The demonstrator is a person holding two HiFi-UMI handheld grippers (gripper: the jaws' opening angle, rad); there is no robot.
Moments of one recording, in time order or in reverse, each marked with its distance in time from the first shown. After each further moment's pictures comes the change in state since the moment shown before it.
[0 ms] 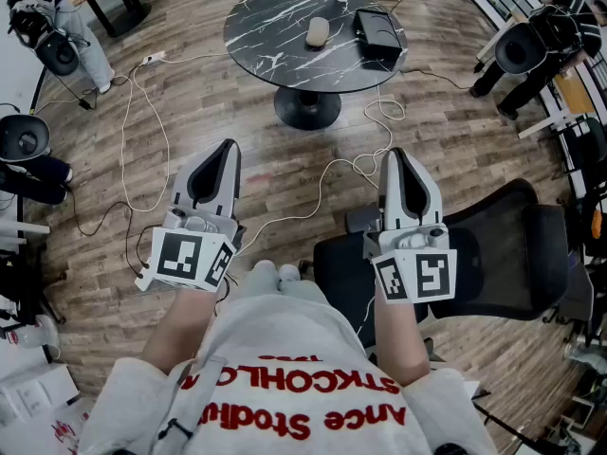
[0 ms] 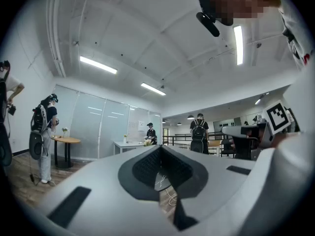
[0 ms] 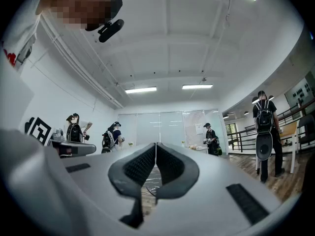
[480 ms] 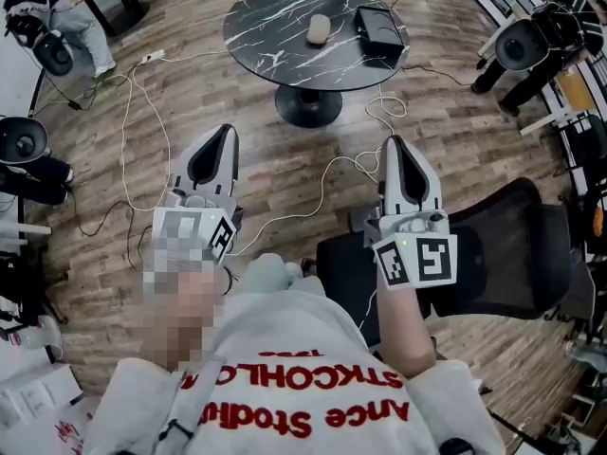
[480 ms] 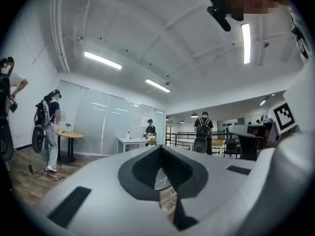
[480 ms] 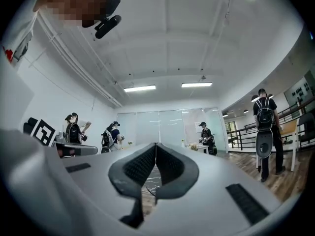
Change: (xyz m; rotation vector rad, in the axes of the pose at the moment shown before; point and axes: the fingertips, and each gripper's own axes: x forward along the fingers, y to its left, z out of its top) left arm 0.025 0.030 -0.017 -0.037 0.021 0.037; right arm 0.026 -0.004 -0.011 0.014 0.012 0.003
